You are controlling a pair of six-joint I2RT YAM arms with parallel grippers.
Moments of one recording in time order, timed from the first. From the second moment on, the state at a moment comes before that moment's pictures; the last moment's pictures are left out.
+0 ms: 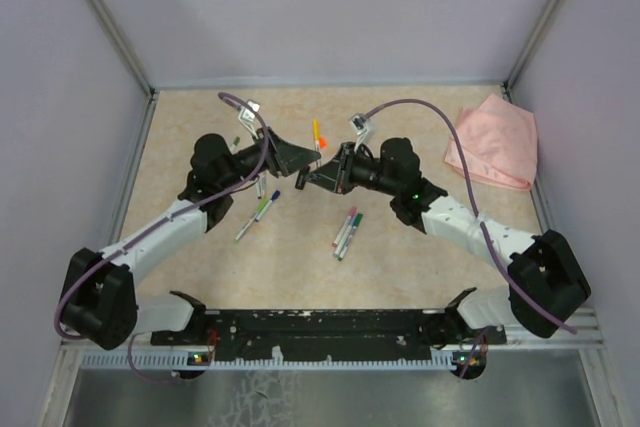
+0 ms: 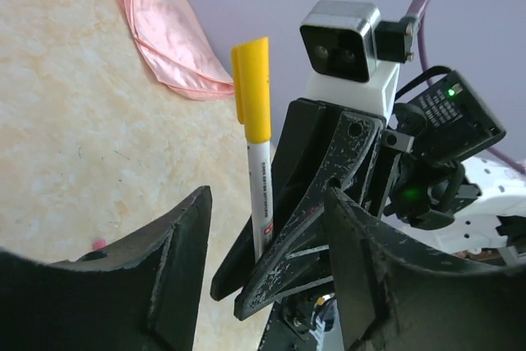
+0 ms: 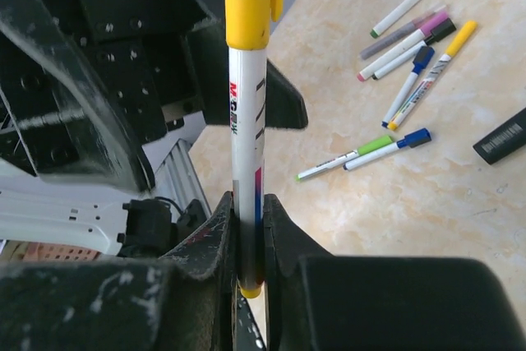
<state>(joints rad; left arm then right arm) -0.48 1.29 0.79 0.60 0.58 -0.87 0.66 1.32 0.84 0.36 -0.46 0.70</state>
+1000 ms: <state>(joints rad) -0.42 1.36 1.11 0.10 0.56 -0.75 0.66 1.38 0.83 0.40 -0.58 0.68</state>
